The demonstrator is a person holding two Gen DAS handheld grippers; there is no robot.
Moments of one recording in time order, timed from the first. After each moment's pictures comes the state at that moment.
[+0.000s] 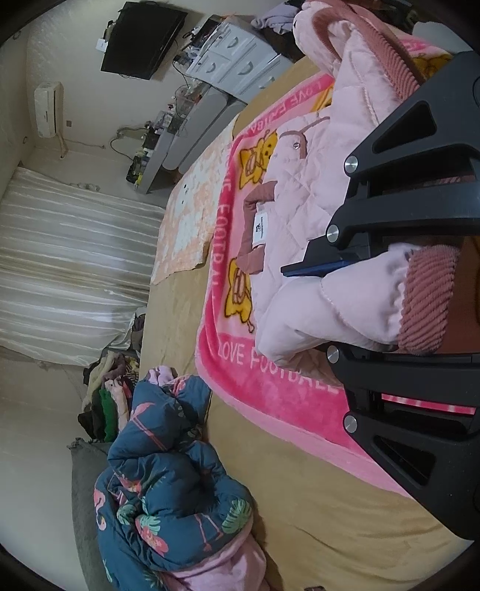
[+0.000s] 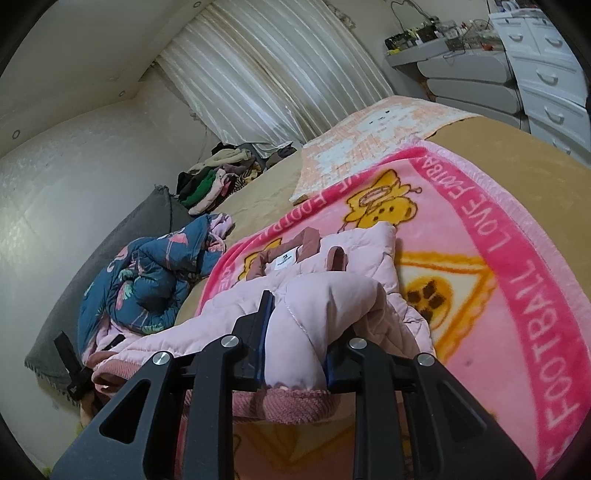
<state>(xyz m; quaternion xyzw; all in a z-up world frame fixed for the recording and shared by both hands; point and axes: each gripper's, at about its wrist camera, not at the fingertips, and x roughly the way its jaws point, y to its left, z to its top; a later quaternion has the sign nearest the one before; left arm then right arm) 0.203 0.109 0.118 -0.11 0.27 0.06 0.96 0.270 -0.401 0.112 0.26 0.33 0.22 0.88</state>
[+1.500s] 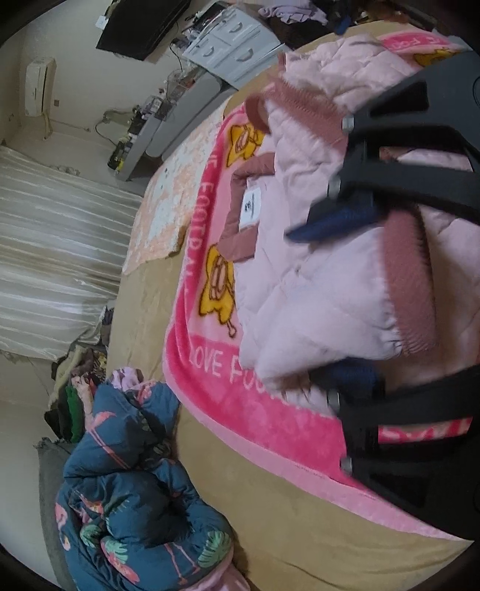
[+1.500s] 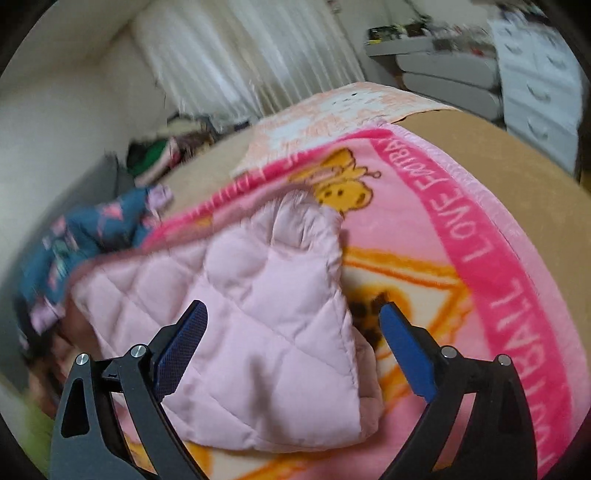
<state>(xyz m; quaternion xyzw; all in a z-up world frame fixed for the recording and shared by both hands) 0.293 0.126 0.065 -0.13 0.31 0.06 0.94 0.329 -0.375 0.041 0.13 0.39 0.15 0.90</state>
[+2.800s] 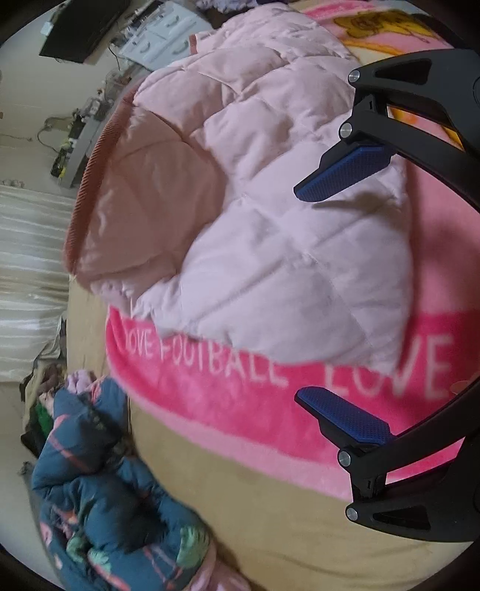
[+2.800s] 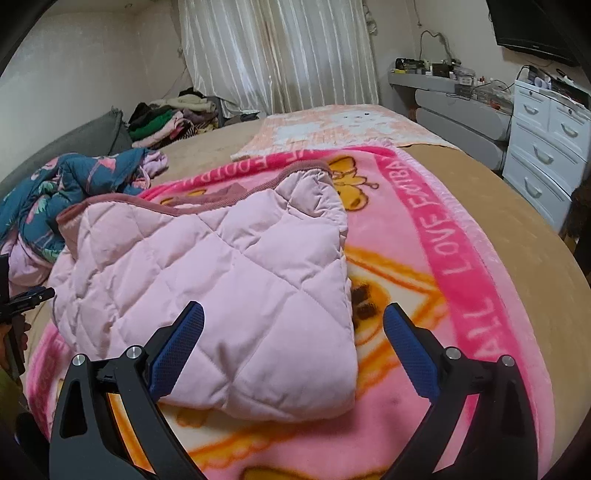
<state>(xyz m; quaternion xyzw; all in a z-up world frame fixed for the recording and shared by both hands) 0.263 0.156 -0.003 -0.08 0.41 0.03 0.91 0.307 -0.358 0.029 0.04 0.36 0.13 0.92</state>
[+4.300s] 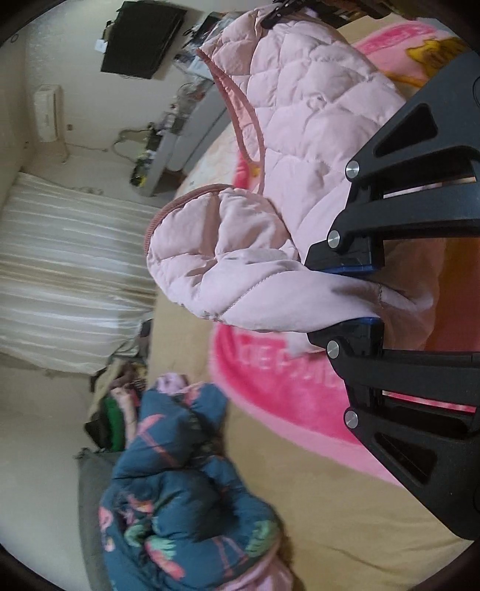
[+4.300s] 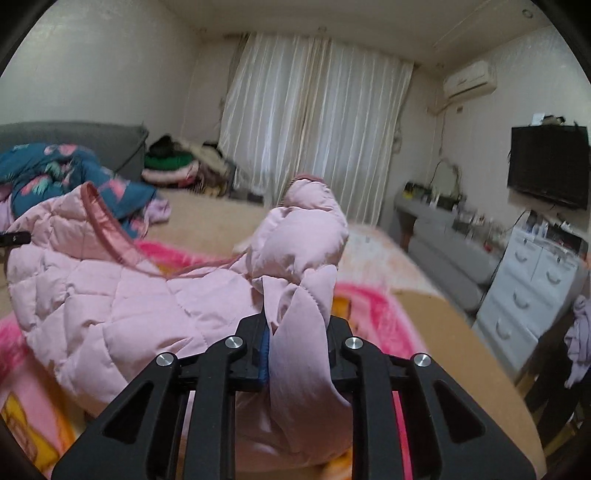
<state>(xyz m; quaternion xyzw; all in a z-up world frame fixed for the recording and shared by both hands) 0.278 0.142 0.111 -0.10 0.24 0.05 0.96 0.328 -0.298 0.135 -0.09 0.14 0.11 0.98</state>
